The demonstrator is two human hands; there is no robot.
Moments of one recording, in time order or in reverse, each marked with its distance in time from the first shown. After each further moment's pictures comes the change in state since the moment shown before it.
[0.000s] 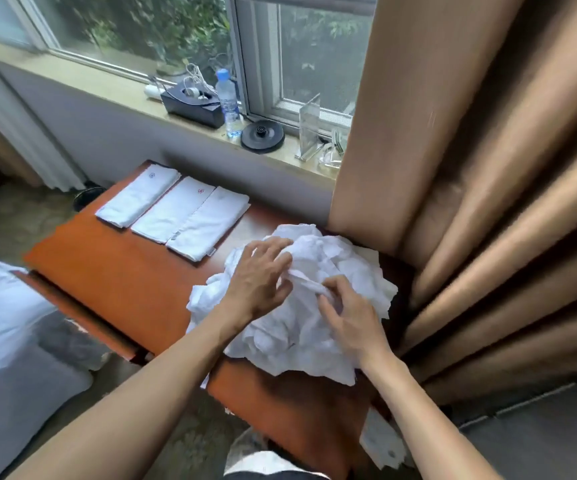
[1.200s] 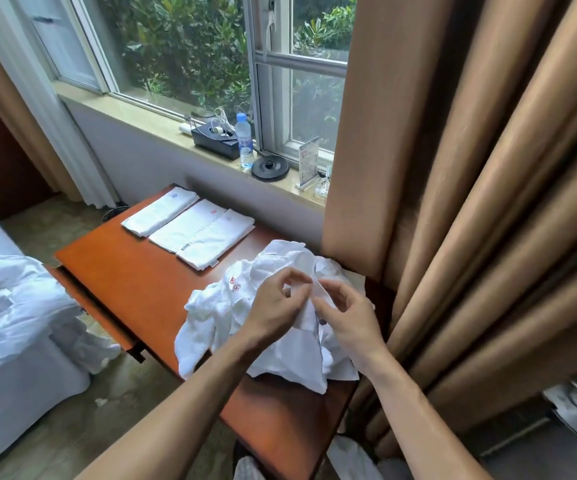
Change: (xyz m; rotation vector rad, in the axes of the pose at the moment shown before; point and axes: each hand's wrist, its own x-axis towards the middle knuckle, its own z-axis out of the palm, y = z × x) left_hand -0.031 0.165 -0.049 -0.935 0.215 -0.568; right_hand -0.047 -0.020 -0.083 0.673 -0.061 0.076
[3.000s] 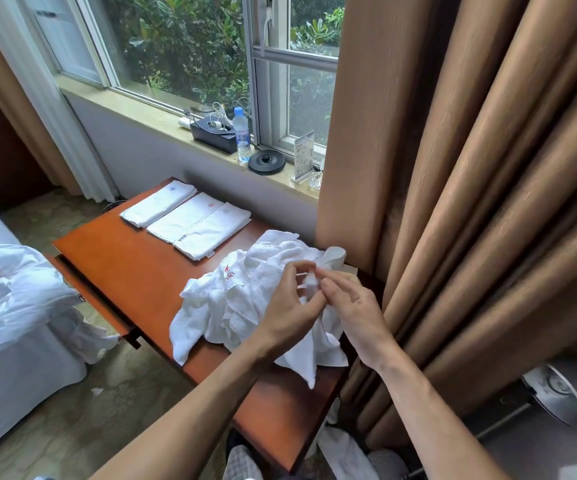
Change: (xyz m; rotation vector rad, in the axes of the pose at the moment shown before) left_hand -0.044 0.009 0.048 -0.241 -0.025 0.053; right_hand -0.032 -0.013 -0.030 0.106 -0.042 -0.001
